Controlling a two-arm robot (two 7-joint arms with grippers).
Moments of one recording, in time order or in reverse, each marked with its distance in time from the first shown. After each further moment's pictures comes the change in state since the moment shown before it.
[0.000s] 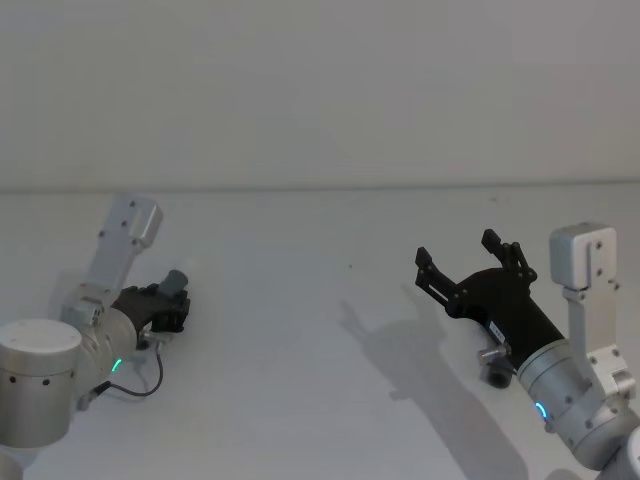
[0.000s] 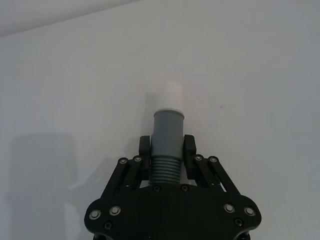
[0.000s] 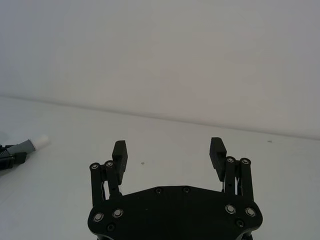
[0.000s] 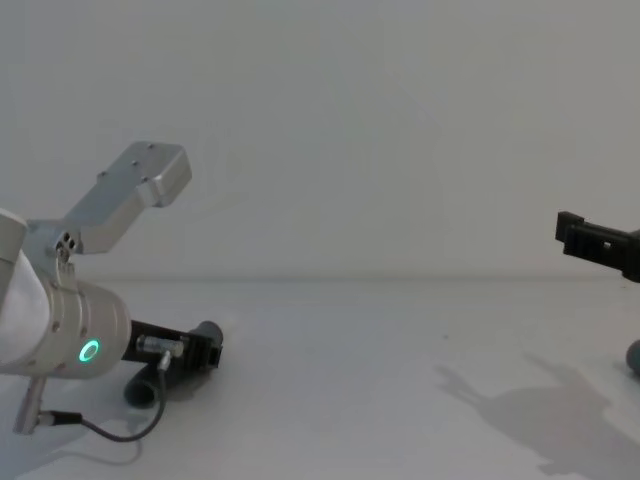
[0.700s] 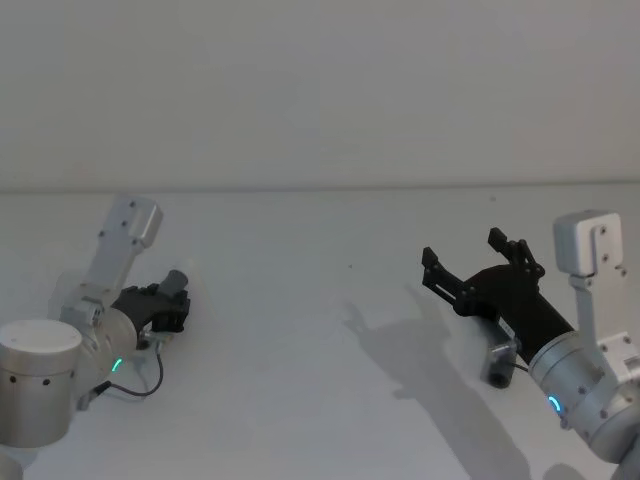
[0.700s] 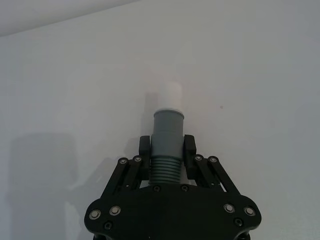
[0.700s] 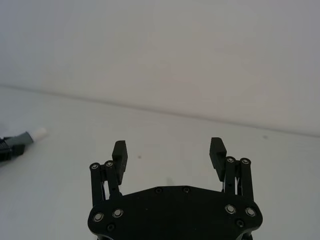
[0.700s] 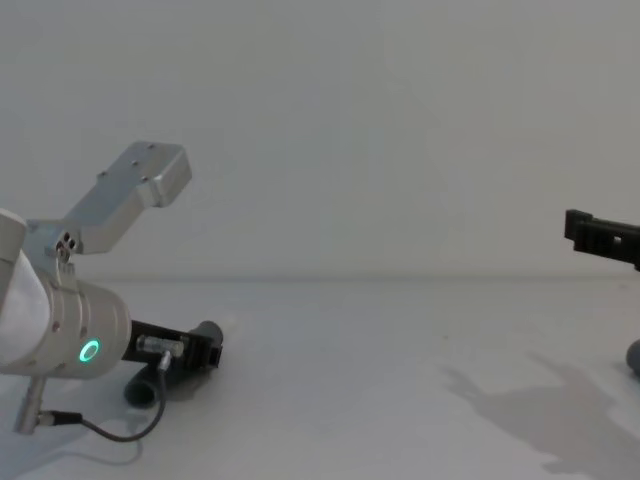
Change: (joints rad) left arm 0.000 0.000 0.000 0.000 0.000 0.000 0.000; right arm -0.002 0.022 0.017 -0.050 0.002 0.096 0.006
